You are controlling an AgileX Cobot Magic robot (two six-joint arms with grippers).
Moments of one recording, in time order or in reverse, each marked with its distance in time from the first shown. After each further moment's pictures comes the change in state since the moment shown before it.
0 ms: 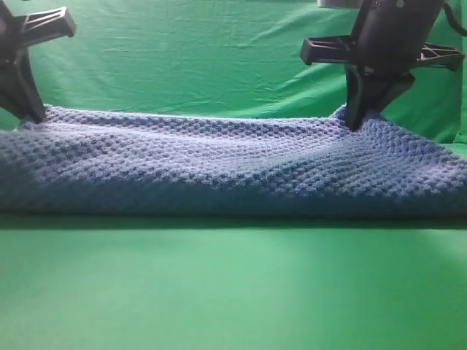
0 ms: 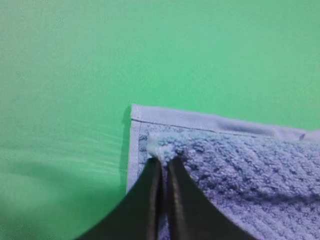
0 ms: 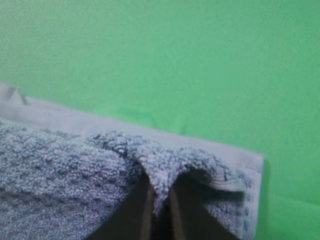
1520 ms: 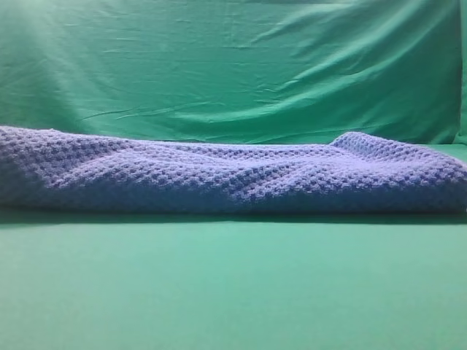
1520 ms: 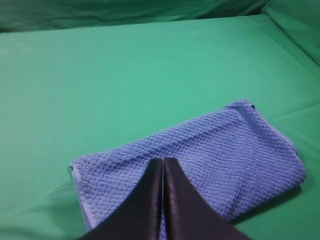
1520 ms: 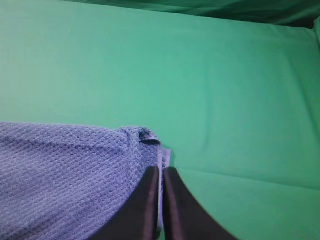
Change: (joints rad) left arm 0.000 -0.586 -0.261 0.052 0.625 0.182; right arm -0.036 -0.660 -0.054 0.036 0.442 -0.098
